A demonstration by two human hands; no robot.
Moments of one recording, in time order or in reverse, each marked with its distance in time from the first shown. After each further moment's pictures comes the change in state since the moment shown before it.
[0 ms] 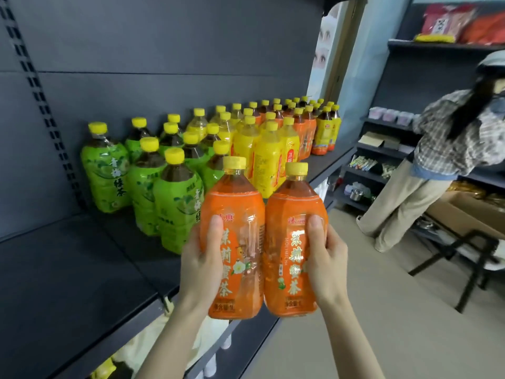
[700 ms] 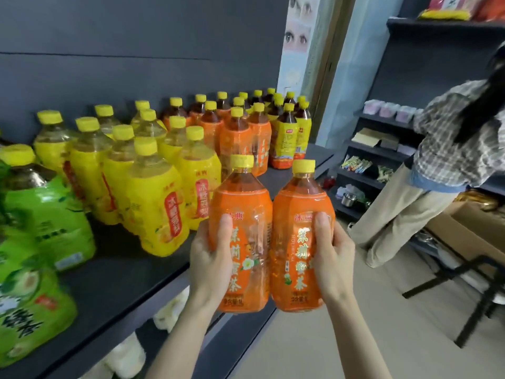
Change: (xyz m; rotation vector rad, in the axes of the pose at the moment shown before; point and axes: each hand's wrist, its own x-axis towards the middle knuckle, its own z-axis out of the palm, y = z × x) left_hand 0.167 -0.083 0.307 0.014 -0.005 0.007; right_hand 0.311 0.109 -0.147 -0.019 0.031 0.012
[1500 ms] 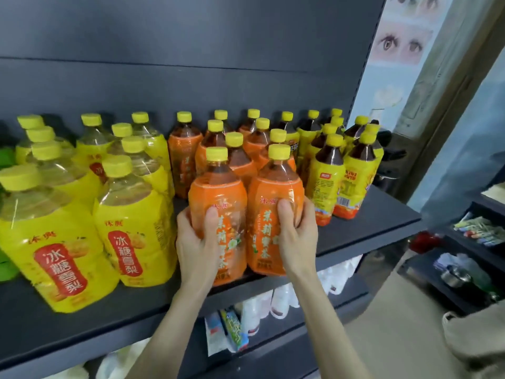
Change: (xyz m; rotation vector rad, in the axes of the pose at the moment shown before) left_hand 0.189 -0.078 0.134 0.283 0.678 0.171; right_hand 0.278 0.092 0.083 0.236 -0.485 -0.077
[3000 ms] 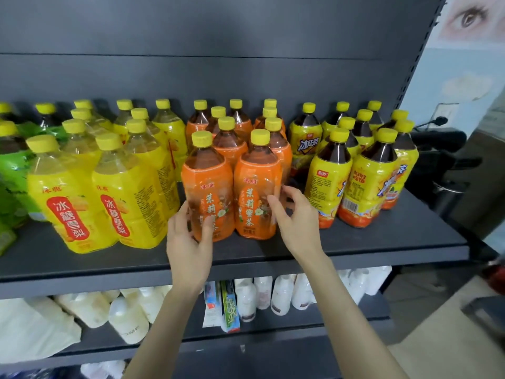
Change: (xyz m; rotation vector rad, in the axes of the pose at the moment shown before) left_hand -0.053 0.002 0.038 0.433 0.237 0.039; right_hand 0.065 0.024 -0.059 -0.337 -0.413 -0.069
